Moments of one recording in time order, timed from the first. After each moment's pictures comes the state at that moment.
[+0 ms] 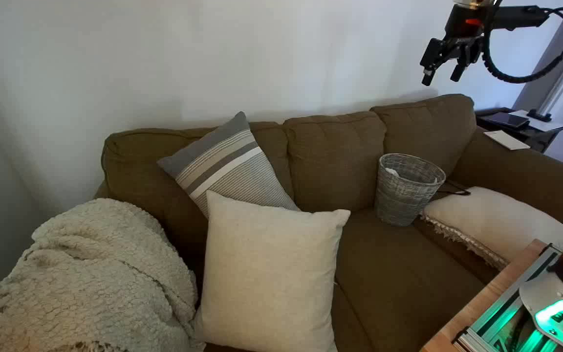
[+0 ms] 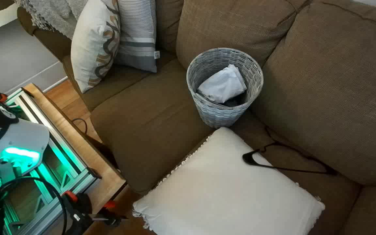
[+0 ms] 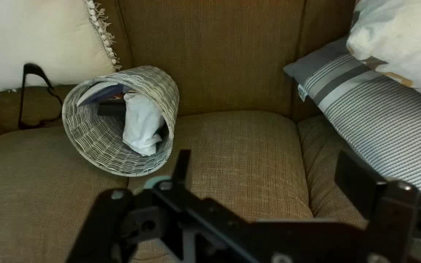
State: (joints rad) arm -0.04 -0.49 0.14 -2.25 -0.06 1.87 0.29
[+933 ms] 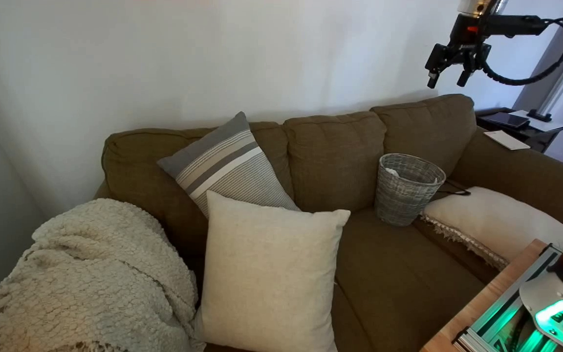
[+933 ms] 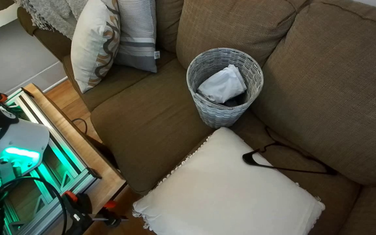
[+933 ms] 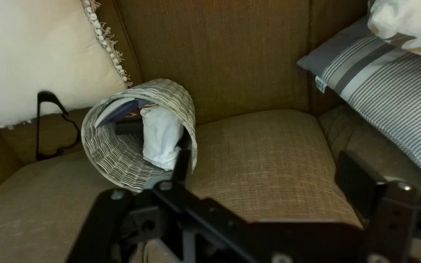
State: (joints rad) arm -0.09 -0.44 0.05 -2.24 -0.06 1.89 0.30
